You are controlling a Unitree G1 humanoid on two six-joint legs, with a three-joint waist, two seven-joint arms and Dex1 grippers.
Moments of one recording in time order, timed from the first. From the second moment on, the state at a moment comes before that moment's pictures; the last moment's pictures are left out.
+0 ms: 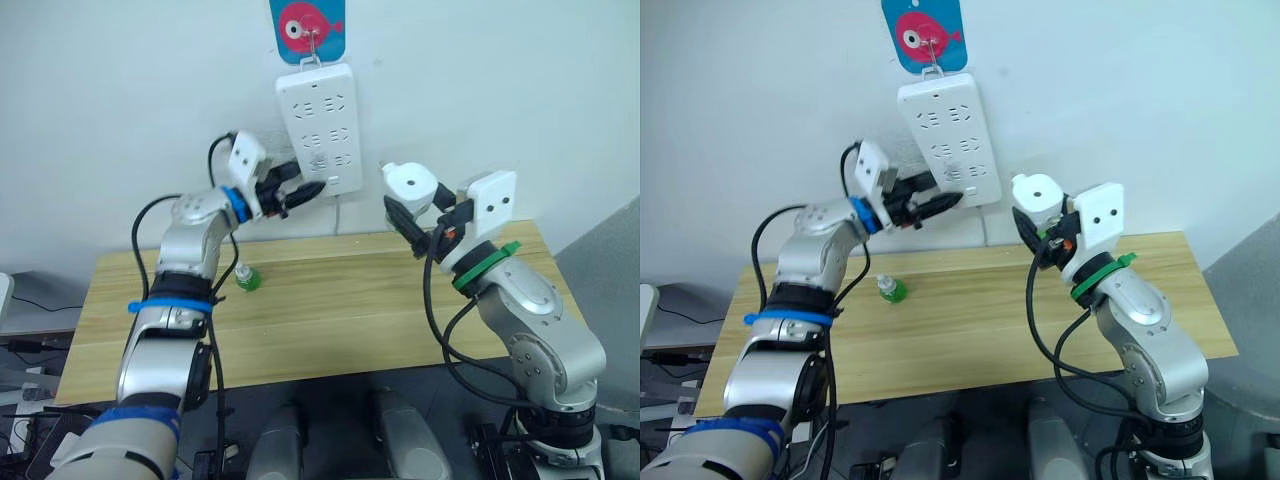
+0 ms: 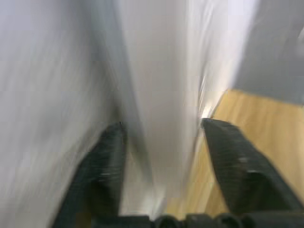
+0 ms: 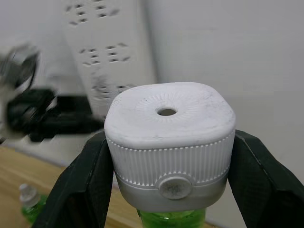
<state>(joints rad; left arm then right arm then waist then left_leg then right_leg) -0.78 0.44 0.05 0.53 -0.26 0.16 -0.93 -0.38 -0.25 -0.04 -0.67 0.38 0.77 0.18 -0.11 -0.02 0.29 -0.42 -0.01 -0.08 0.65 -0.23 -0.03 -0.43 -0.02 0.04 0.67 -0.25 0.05</state>
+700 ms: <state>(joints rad) -0.24 0.22 -0.19 -0.32 -0.20 0.20 -0.61 -0.57 0.02 -0.61 -0.38 1.33 1.12 -0.52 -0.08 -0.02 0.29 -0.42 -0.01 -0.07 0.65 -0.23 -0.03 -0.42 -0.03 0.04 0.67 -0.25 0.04</state>
